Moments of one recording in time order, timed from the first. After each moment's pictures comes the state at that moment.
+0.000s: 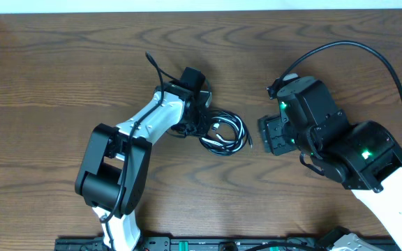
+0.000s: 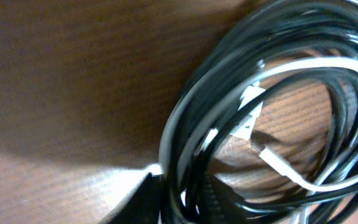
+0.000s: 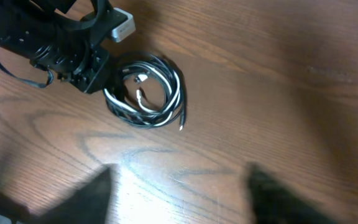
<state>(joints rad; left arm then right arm) -0.41 1.94 1.25 -0.76 0.26 -0.15 0.63 1.25 1.47 -1.20 0.12 0.30</state>
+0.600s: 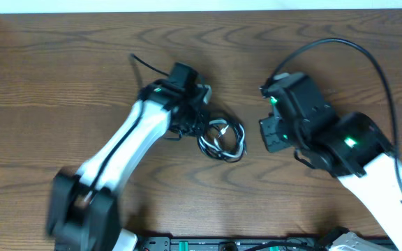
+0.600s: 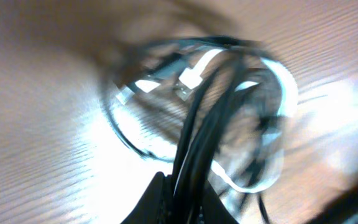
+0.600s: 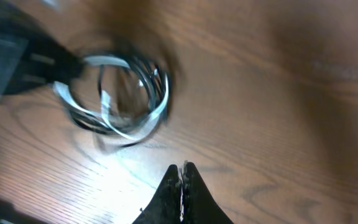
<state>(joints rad) -0.41 1.64 1.23 -0.87 0.36 -0.15 0.63 1.32 1.47 -1.20 0.12 0.27</state>
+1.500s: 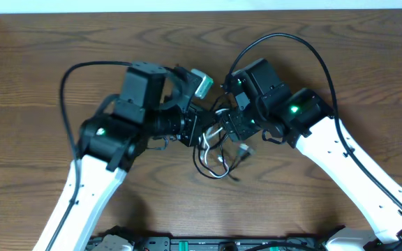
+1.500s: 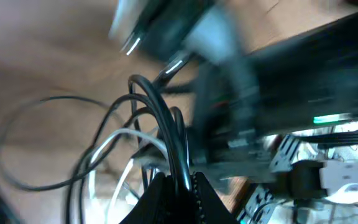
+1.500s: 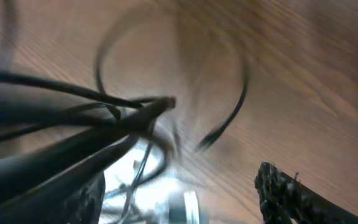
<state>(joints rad) -0.41 1.24 1.31 -0.87 0.63 -0.08 0.63 1.53 1.43 -0.98 -0.10 0.13</state>
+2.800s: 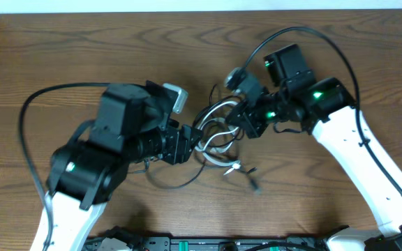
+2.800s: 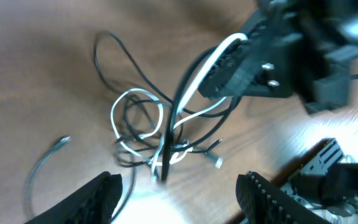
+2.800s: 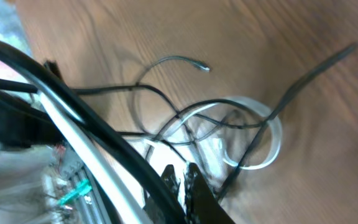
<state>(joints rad) -0.41 1.09 1.34 -1.09 0.38 -0.16 0.47 1.53 1.43 -0.97 -0.61 -0.19</state>
